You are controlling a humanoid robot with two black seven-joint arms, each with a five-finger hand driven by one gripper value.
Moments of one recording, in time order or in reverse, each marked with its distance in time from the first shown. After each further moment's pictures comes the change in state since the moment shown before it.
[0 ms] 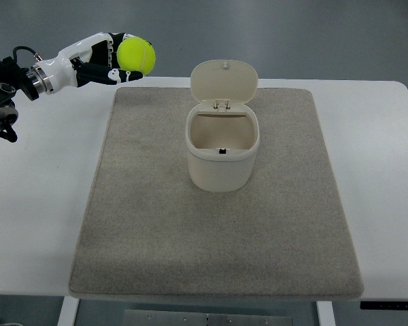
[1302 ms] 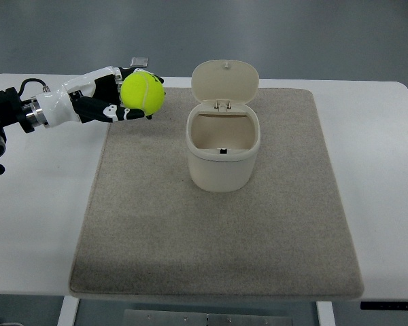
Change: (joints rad) left arm 0.094 0.202 -0.057 -0.452 0.015 -0.070 0.000; right arm 0.000 0.000 0.000 0.000 0.000 0.000 0.000
